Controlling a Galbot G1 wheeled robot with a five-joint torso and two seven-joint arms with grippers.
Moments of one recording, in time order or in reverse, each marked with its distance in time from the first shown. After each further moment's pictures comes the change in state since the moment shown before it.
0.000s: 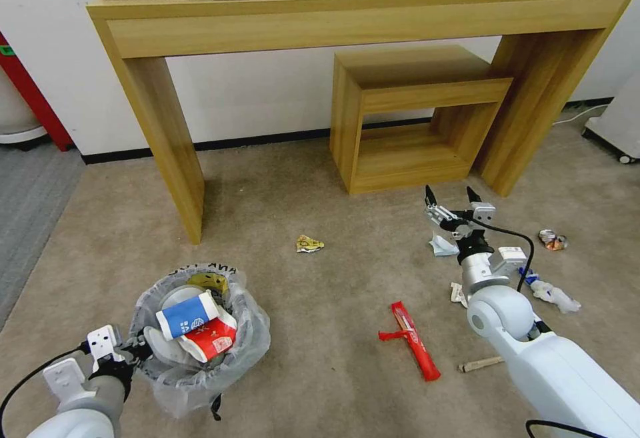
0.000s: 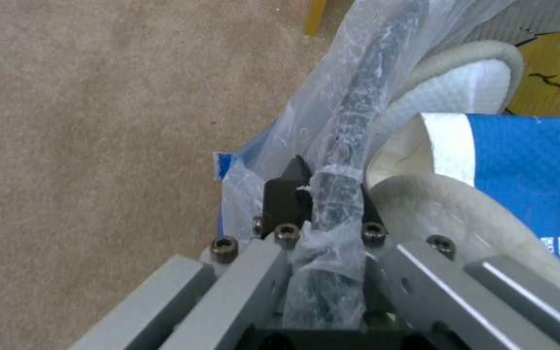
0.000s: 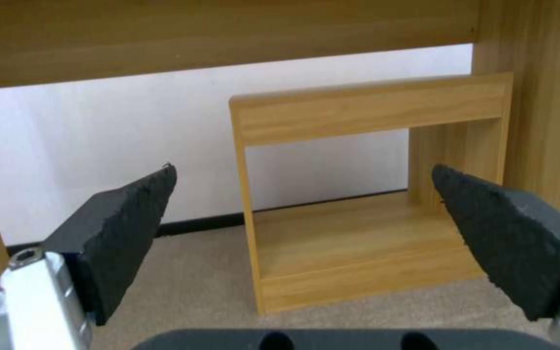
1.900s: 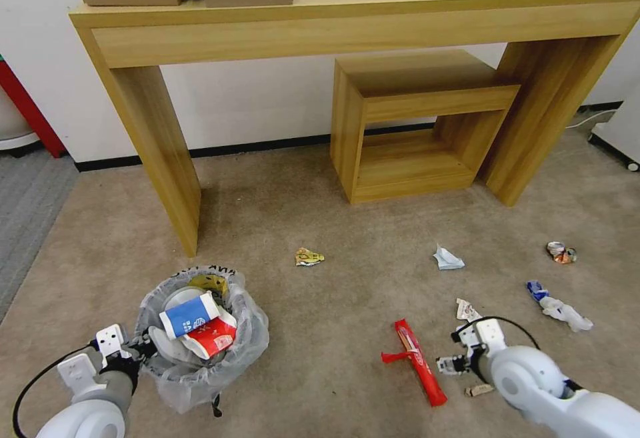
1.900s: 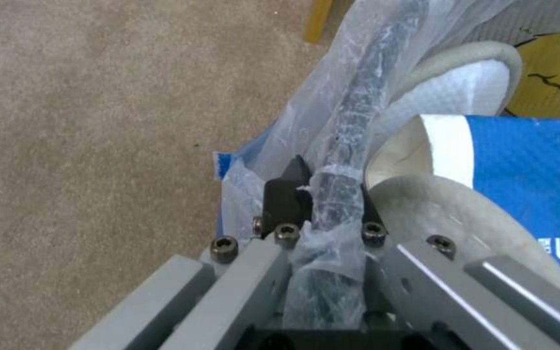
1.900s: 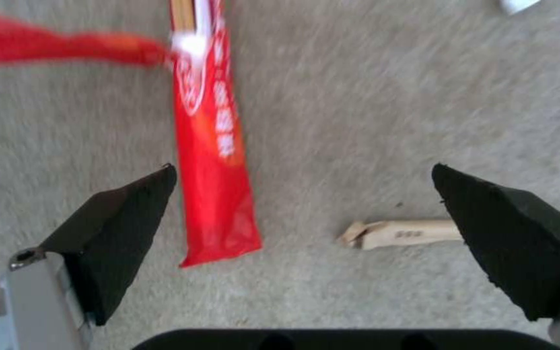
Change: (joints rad) left arm -0.075 0.010 0.032 0.115 0.013 -0.028 0.010; right arm -0.145 -0.242 -0.263 0.008 0.397 -0.958 0.220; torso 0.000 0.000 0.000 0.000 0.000
